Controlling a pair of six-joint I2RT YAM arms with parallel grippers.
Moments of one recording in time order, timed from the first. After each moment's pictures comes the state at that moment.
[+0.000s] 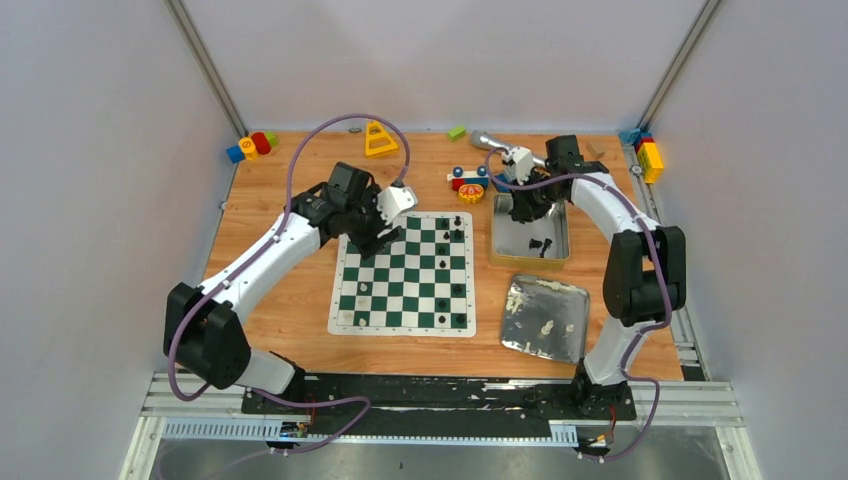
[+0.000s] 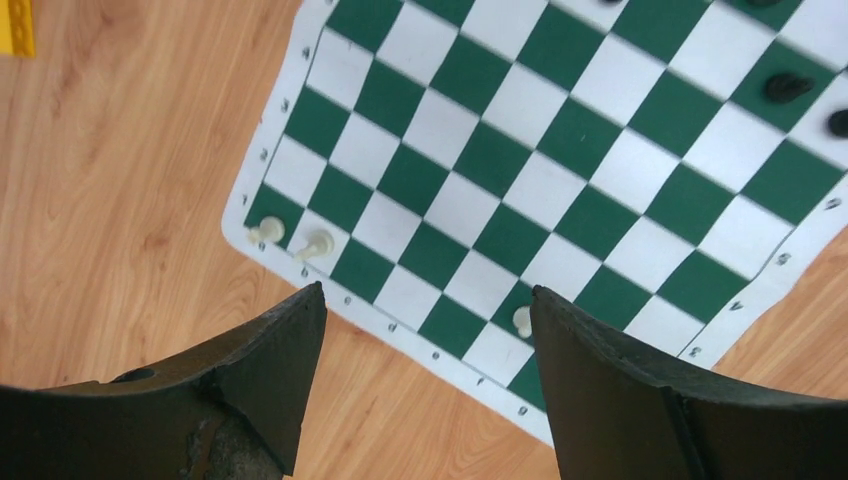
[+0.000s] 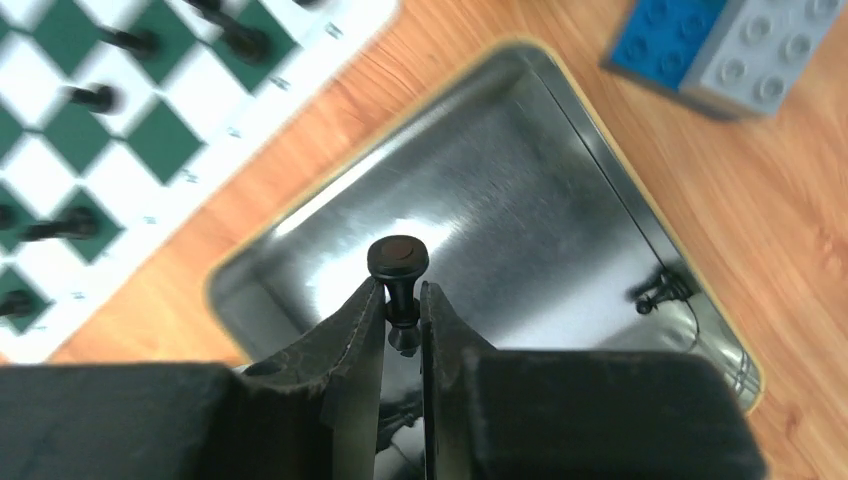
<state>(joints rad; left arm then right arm) -0.49 1.43 1.19 -0.71 0.15 0.60 0.14 1.83 1.40 -0.65 -0.42 -0.57</state>
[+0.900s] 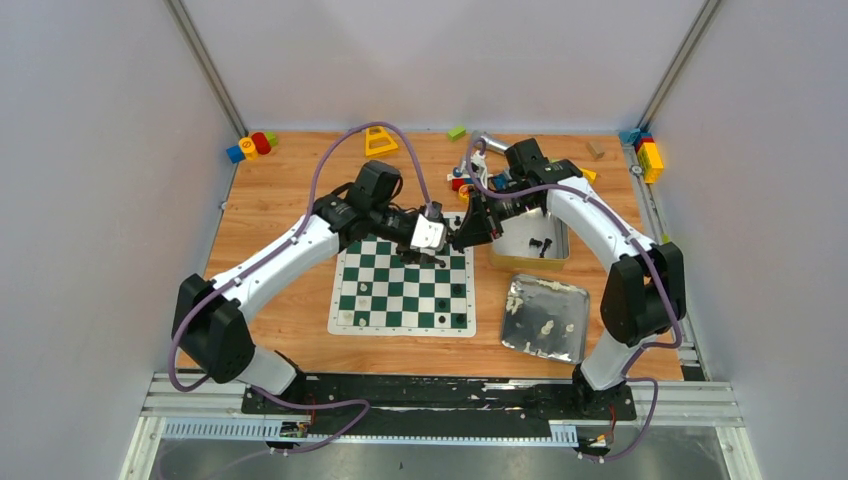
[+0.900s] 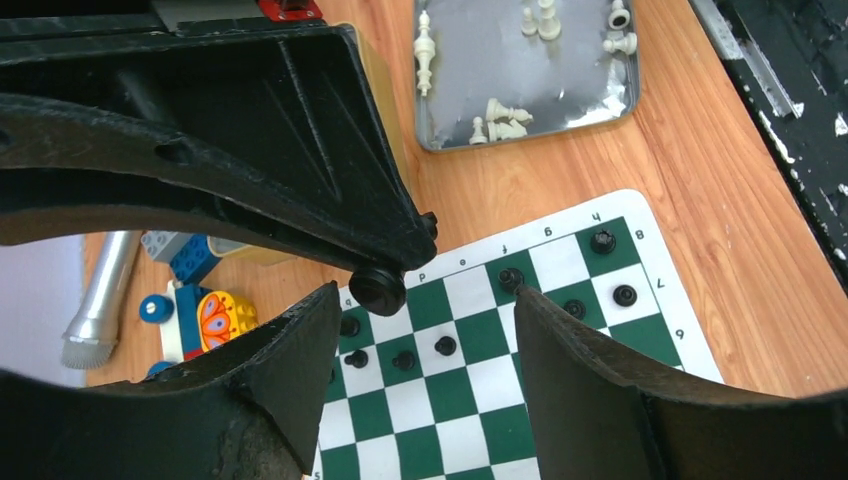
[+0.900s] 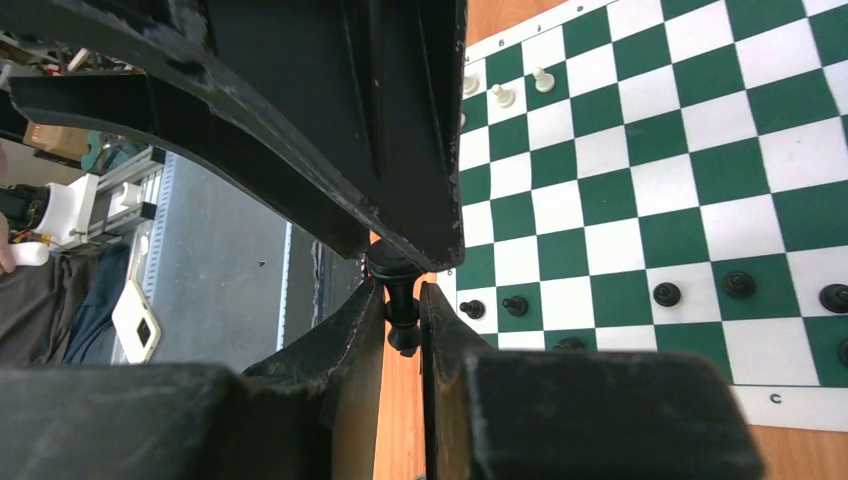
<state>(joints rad) -0.64 1.47 1.25 -0.52 0.89 1.03 0.37 1.70 1.47 -0.89 -1.20 -0.50</state>
